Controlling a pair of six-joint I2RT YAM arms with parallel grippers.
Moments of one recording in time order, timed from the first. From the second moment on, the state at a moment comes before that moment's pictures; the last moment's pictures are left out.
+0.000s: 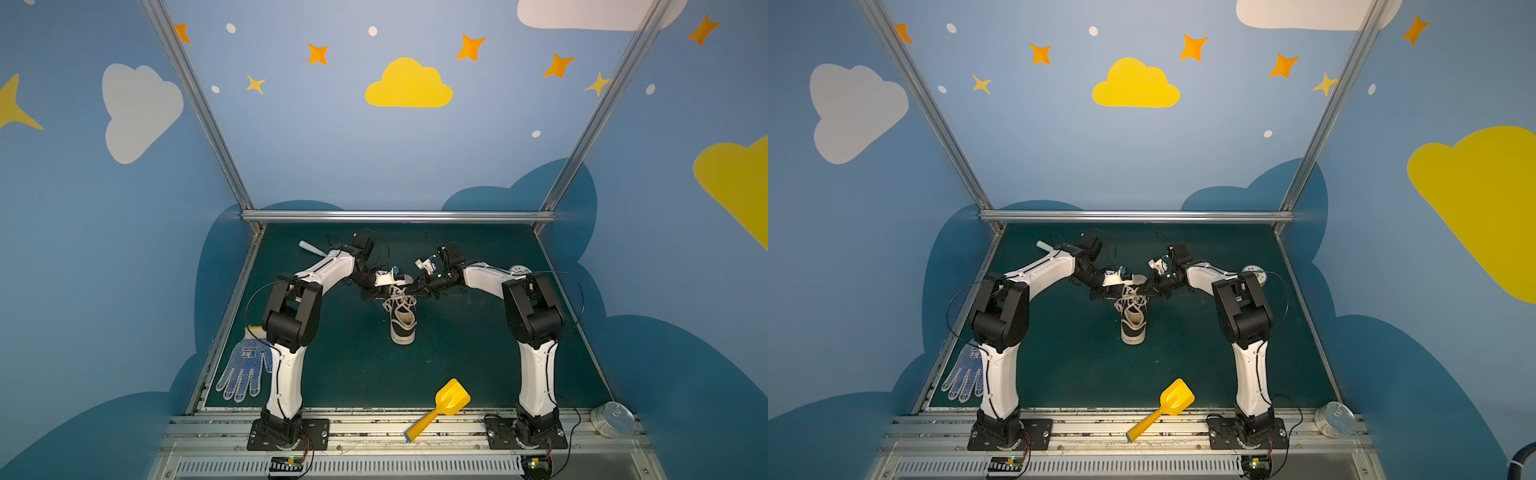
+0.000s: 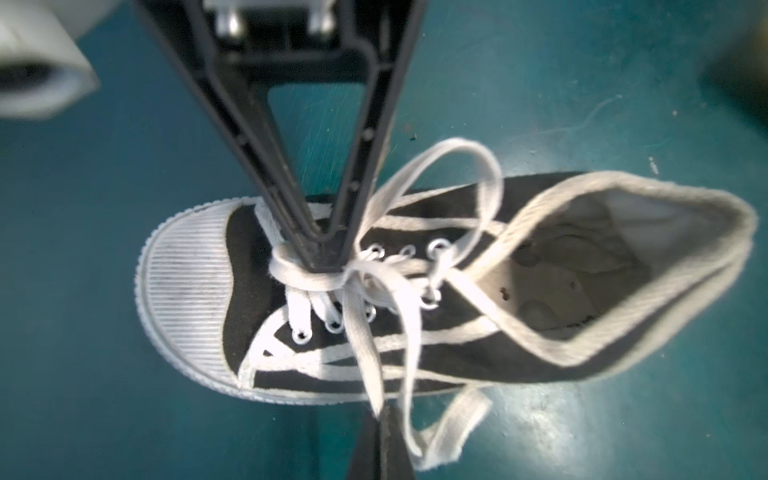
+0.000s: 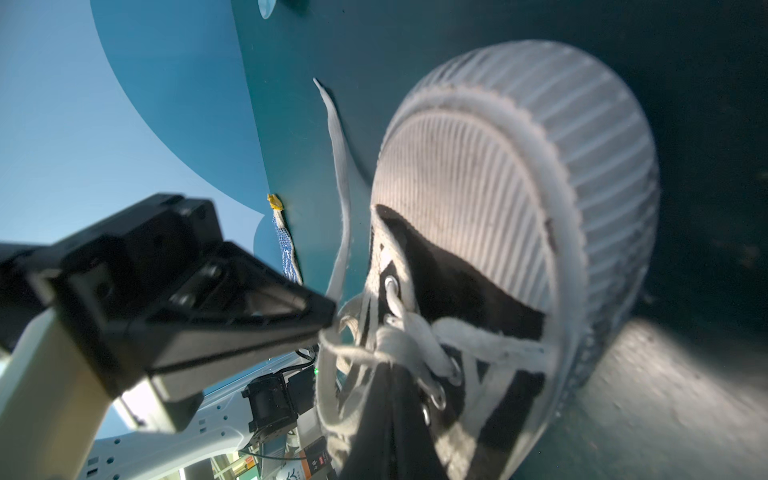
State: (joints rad) left arm -0.37 2.05 1.57 -0.82 0.60 1.16; right arm 0.43 2.12 1.42 -0.35 -0.90 0.61
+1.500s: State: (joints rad) left arm -0.49 1.88 1.45 -0.66 0.47 1.34; right arm 0.40 2.01 1.39 -0.31 -0.96 0.65
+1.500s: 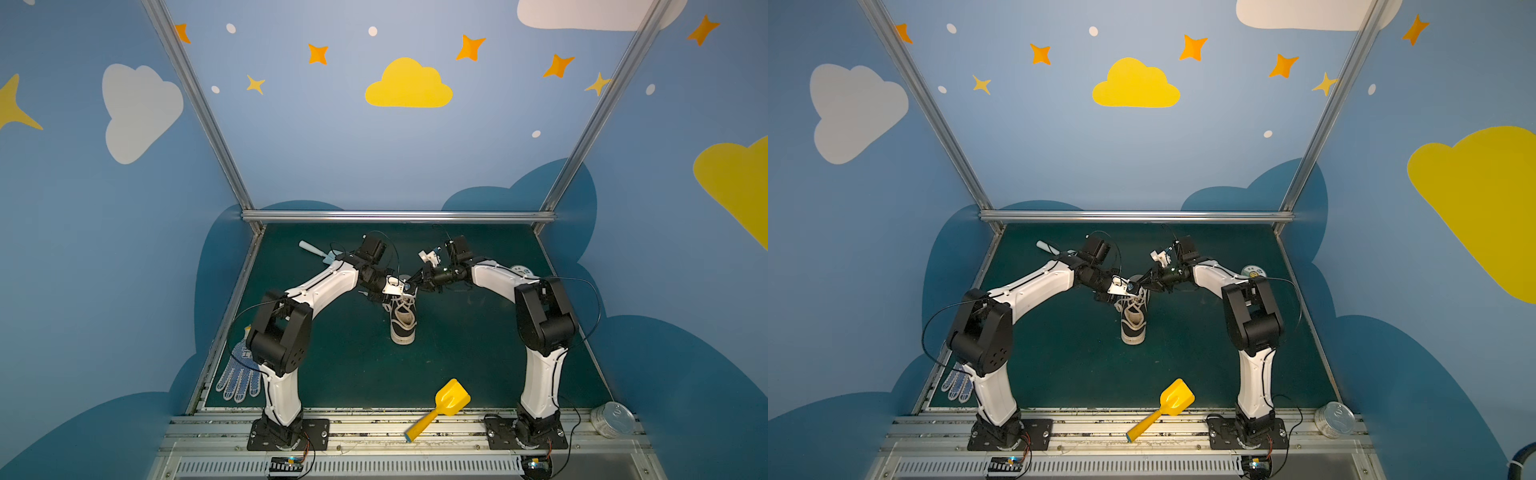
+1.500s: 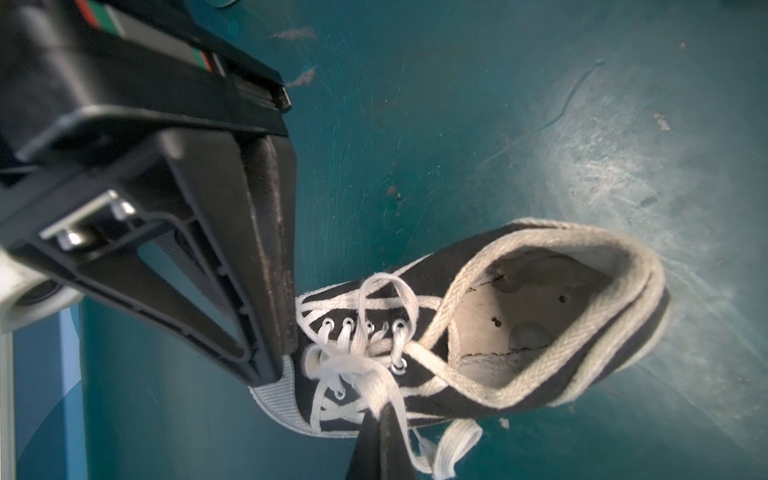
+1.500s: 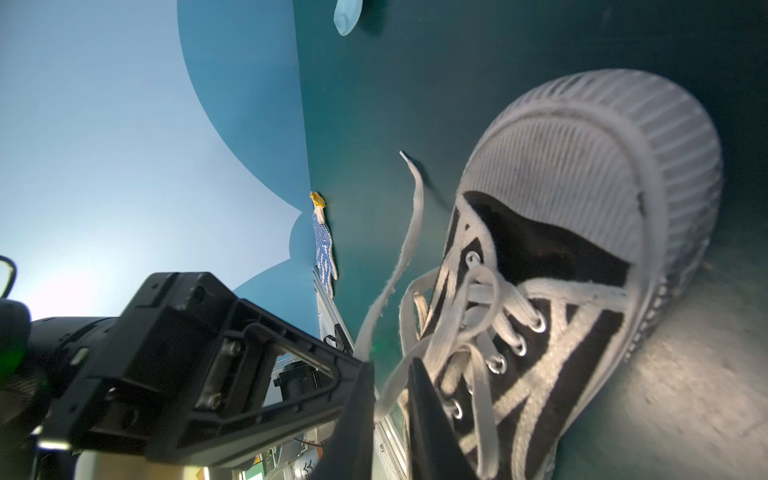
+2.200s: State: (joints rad) left arm -0.53 1.95 1.46 -0.70 0.43 1.32; right arm 0.35 1.96 1.17 -0.21 -0.98 0.70
